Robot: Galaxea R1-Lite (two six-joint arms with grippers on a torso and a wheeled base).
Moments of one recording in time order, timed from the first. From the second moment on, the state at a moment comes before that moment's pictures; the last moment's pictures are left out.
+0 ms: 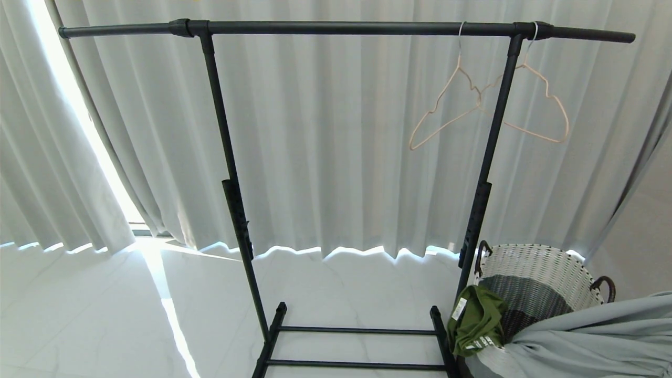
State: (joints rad) left arm 0.00 0.00 0.00 -0.01 0.03 0.06; right arm -0.04 0.86 -0.89 0.65 -0.10 -0.64
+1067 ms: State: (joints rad) left arm 0.00 0.00 0.00 -0.01 0.02 0.08; right arm 0.56 1.05 -0.92 0.65 0.06 -0.36
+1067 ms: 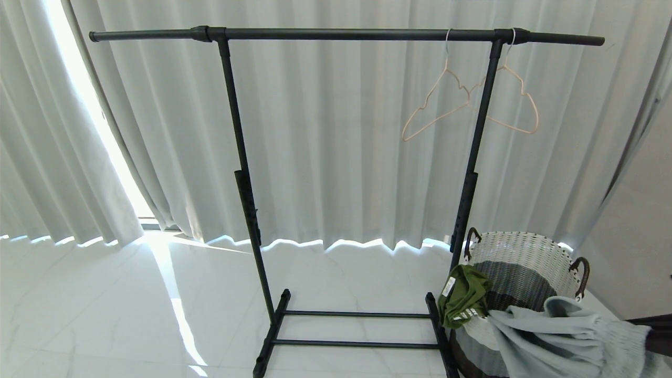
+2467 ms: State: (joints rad) left arm -0.03 0.08 -0.15 -0.02 -0.03 -0.01; right arm 0.66 1.39 -0.87 0.30 0.10 -0.16
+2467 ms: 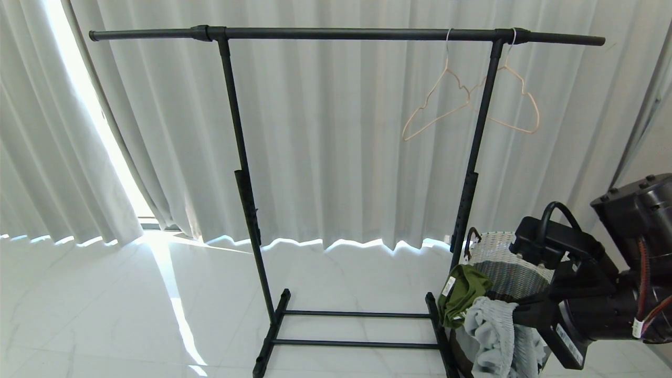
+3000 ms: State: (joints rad) left arm -0.42 0.95 -0.66 -0.09 0.02 -0.23; right arm 0.66 1.41 -0.89 0.10 0.07 -0.16
